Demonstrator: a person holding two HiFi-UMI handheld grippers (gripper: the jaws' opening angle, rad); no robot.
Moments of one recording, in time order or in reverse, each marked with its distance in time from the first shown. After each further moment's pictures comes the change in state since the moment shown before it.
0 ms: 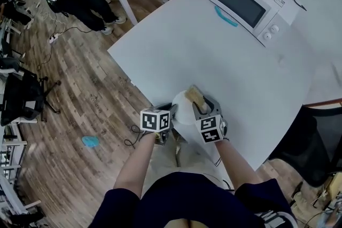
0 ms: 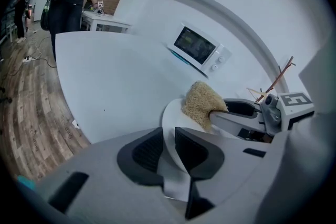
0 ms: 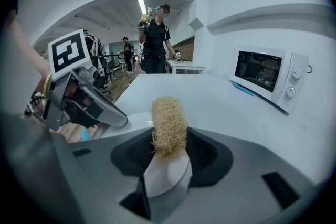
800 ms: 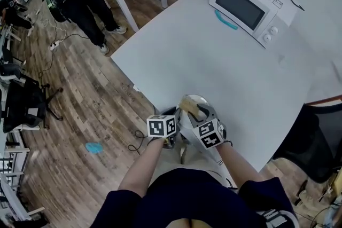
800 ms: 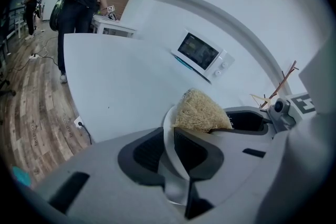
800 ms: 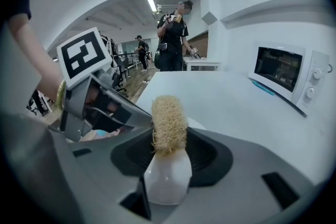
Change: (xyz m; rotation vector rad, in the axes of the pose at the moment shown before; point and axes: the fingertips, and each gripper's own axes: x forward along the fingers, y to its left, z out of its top) left arm -0.003 0.005 0.001 -0.041 -0.068 0.032; right arm 0.002 0.052 0.005 -0.046 0.037 0.154
